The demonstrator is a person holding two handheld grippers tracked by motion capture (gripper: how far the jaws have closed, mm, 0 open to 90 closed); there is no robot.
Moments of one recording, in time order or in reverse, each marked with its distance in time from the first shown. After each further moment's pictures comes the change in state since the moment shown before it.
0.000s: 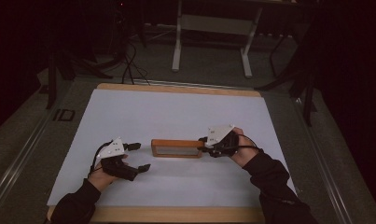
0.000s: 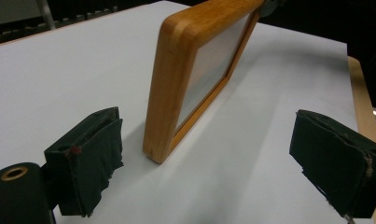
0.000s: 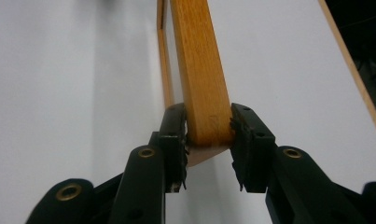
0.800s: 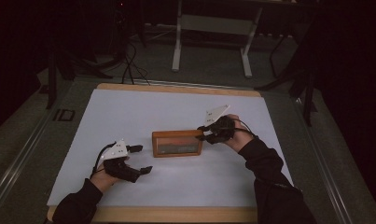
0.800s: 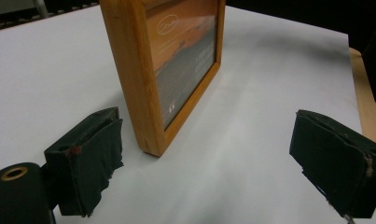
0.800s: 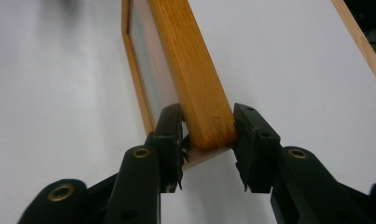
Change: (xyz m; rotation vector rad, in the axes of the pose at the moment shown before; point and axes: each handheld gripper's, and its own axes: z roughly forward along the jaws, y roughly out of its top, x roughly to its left) left arm -0.003 -0.004 0.007 0.022 -0.005 0.003; right arm -0.047 0.001 0.017 0.025 0.061 0.148
